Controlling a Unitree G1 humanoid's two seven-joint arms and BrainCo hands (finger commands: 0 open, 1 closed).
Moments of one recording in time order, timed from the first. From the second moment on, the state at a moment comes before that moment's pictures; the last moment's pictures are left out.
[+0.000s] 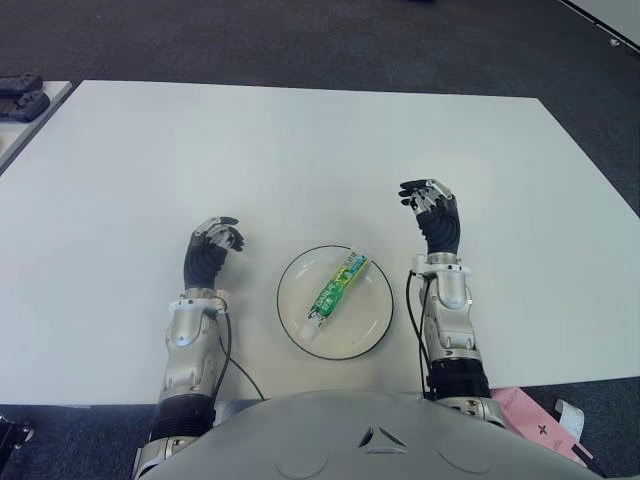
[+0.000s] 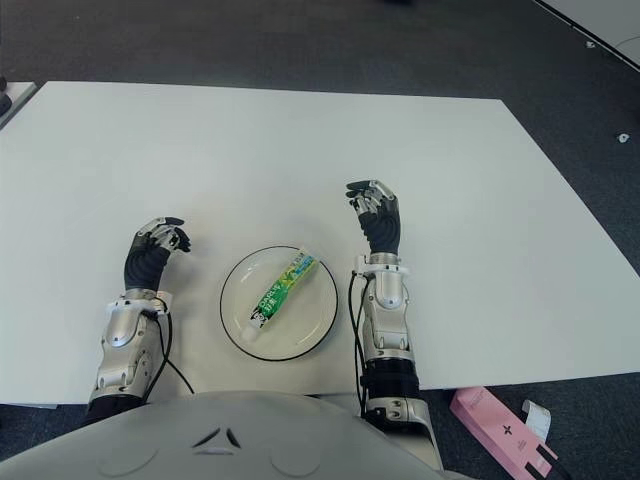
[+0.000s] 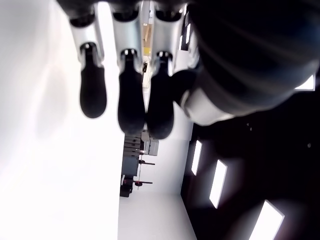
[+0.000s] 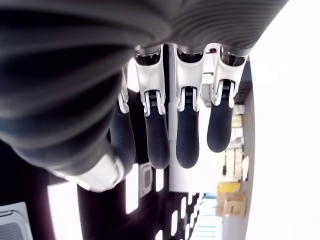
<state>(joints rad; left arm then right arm) 0.22 0.00 0.14 0.20 -0.15 -0.35 -0.12 0.00 0.01 -0.06 0.15 -0.01 -0.32 -0.05</state>
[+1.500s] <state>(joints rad) 0.23 0.01 0.14 0.17 -0.16 -0.37 -0.12 0.11 0.02 -0.04 0.16 -0.06 -0.30 -0.10</state>
